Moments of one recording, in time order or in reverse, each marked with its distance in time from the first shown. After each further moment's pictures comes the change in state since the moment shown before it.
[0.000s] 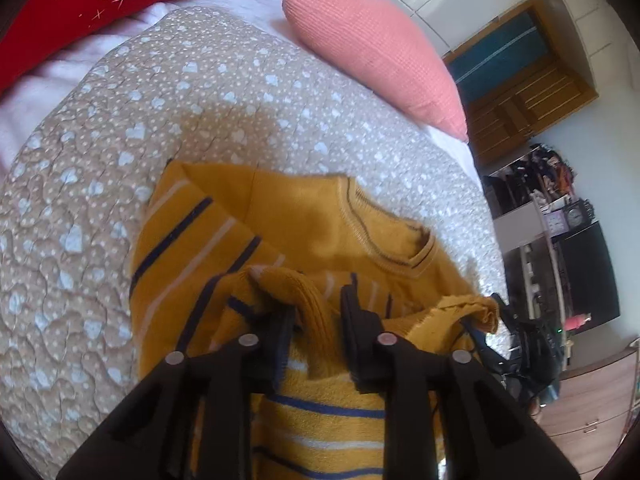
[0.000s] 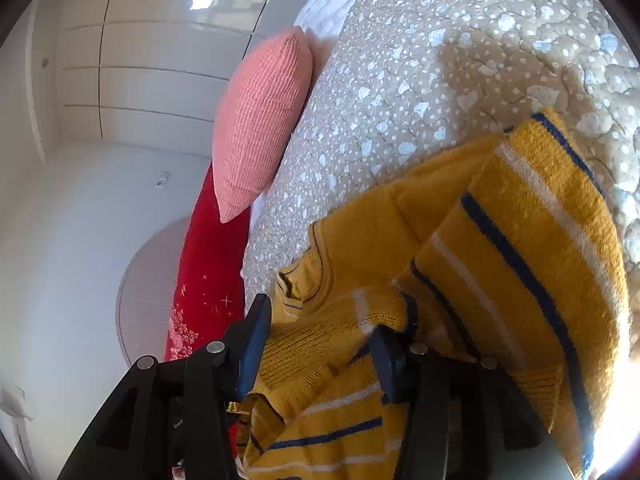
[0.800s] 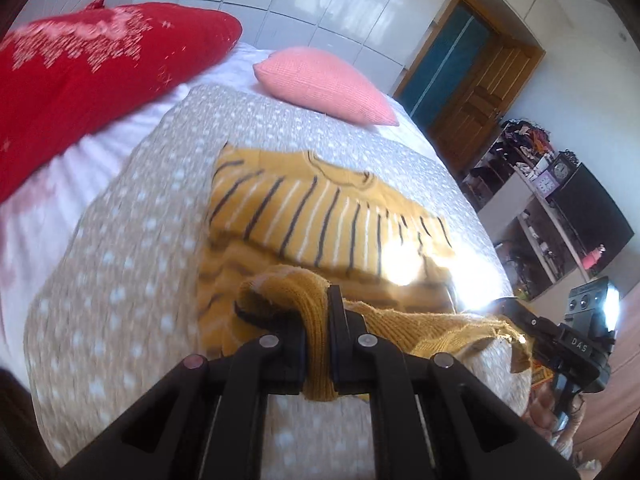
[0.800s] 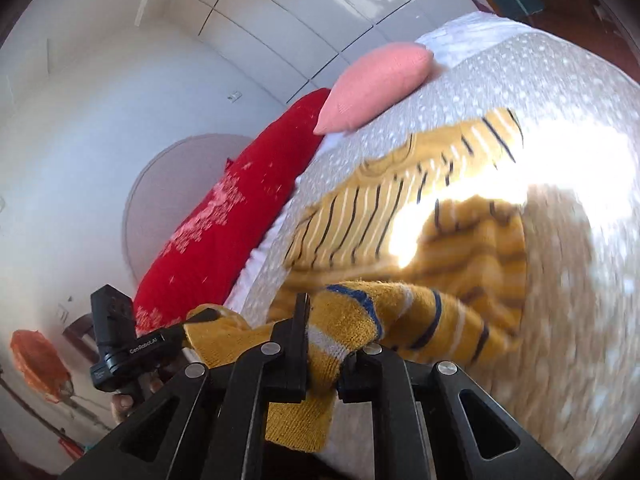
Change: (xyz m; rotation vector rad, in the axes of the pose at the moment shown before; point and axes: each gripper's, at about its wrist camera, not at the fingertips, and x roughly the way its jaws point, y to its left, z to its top) left arm -0.156 -0.041 -0.183 0.251 -0.213 0.098; right arm -0.150 0.068 -0.200 -0.520 0.038 -0.008
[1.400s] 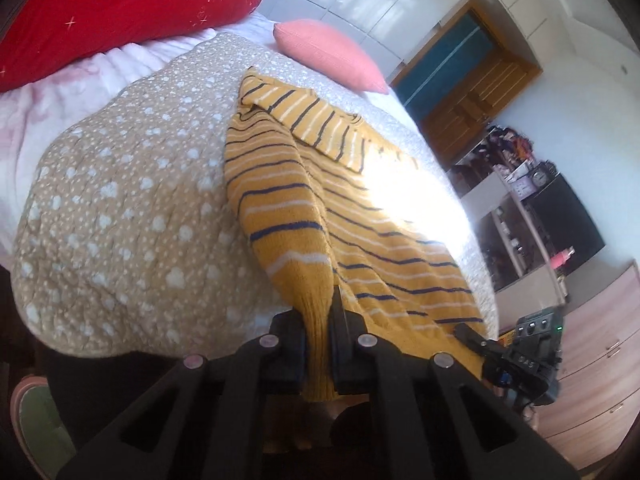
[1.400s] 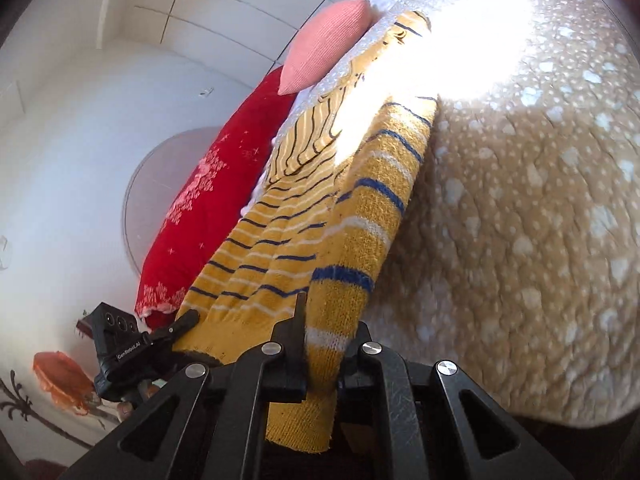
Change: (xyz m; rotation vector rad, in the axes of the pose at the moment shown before) left arm -0.077 0.025 -0.158 -0.118 0.059 -0.099; right arm -0.042 -0.032 -0.135 0.177 0.079 0.011
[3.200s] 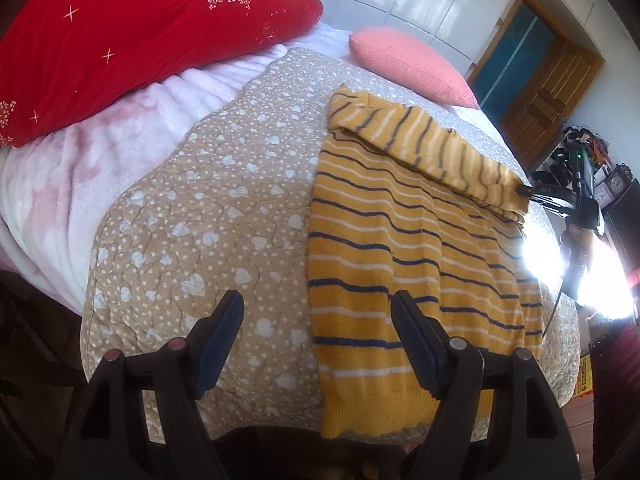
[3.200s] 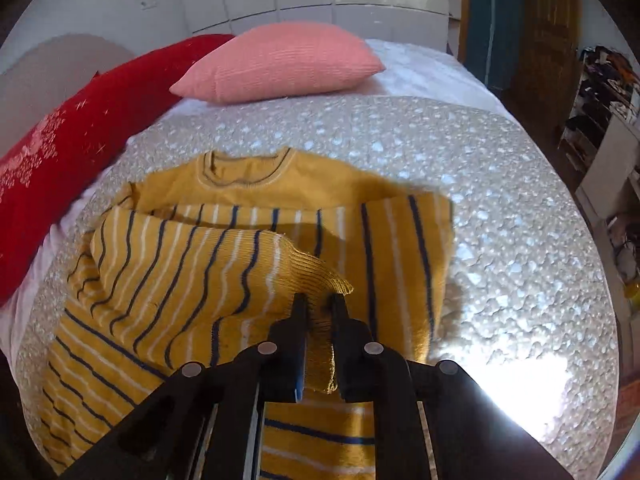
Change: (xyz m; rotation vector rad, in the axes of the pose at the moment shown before) left arm 0.032 0.049 0.074 -0.025 -0.030 0.299; right arm 0.165 0.034 0.278 -0.458 0.008 -0.732
